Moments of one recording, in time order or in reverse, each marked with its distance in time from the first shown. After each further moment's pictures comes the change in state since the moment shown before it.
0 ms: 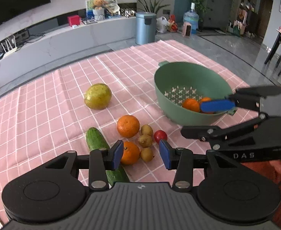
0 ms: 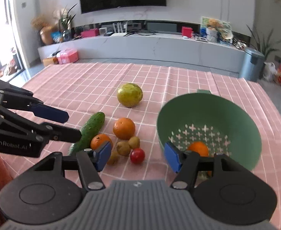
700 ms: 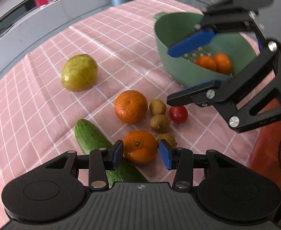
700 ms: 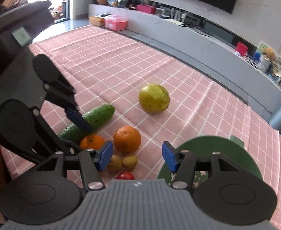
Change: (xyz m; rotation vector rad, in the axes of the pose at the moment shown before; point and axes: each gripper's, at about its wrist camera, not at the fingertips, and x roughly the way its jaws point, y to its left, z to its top) left arm 0.081 0.020 0.009 0.203 0.243 -0.080; right arm 0.070 0.002 0.051 -0.421 0.119 0.164
